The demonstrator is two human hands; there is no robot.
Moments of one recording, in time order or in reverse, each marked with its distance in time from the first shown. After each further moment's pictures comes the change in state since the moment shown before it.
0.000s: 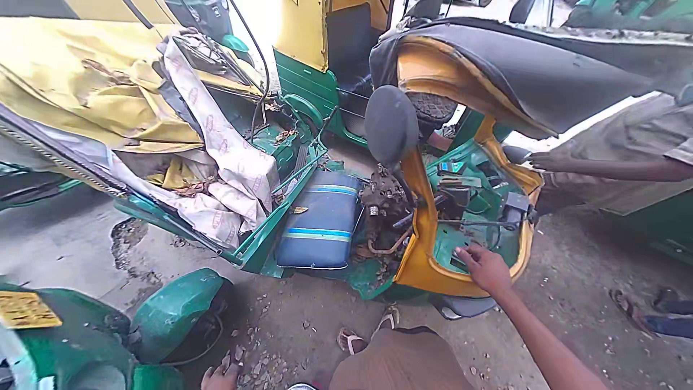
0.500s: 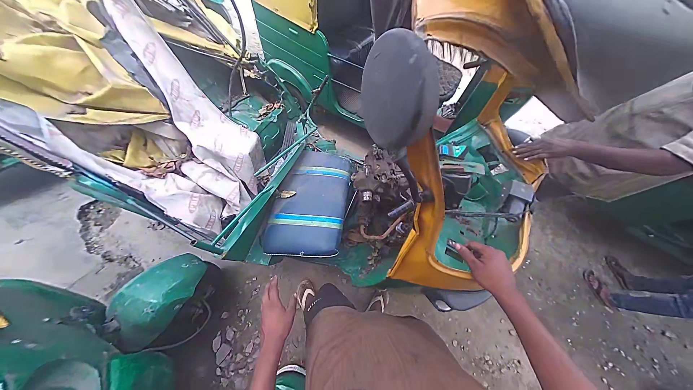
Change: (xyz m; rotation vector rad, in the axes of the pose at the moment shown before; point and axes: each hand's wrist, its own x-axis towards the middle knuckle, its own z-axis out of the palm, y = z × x) left_hand -0.053 0.208 0.056 -0.118 0.155 0.626; right_hand 0.003 0.003 0.004 -0.059 -0.031 -0.010
